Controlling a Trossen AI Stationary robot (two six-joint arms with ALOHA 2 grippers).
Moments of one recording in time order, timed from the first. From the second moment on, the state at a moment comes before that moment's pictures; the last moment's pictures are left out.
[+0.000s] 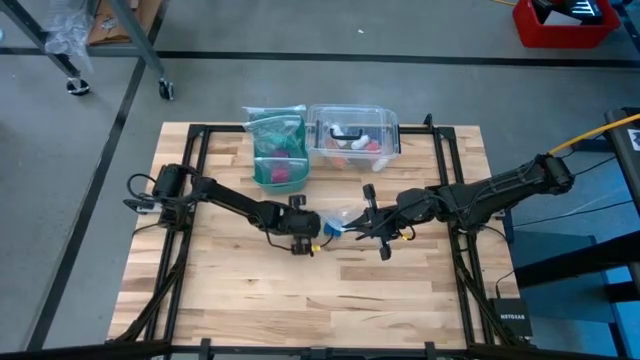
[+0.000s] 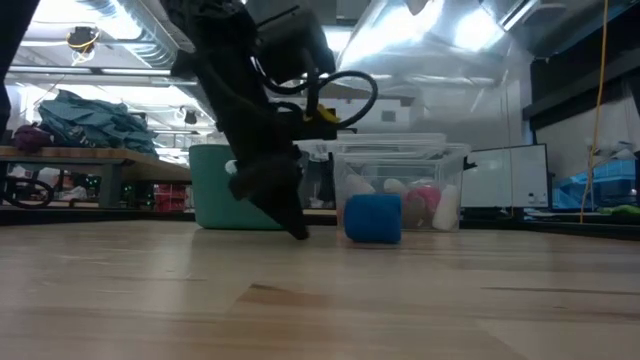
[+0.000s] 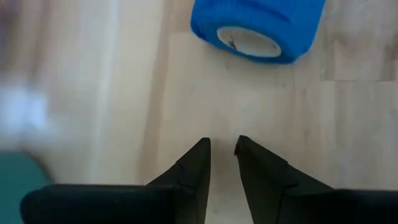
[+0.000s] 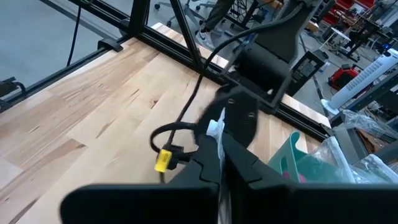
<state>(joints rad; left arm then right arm) -0.14 1.90 1.09 -0.30 -0.36 -0.08 0.26 1.19 0.86 0.00 0.08 -0.40</state>
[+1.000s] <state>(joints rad) 0.04 1.84 1.08 -0.21 0.22 -0.43 0.26 1.12 0.86 -0.13 0.07 -0.40</state>
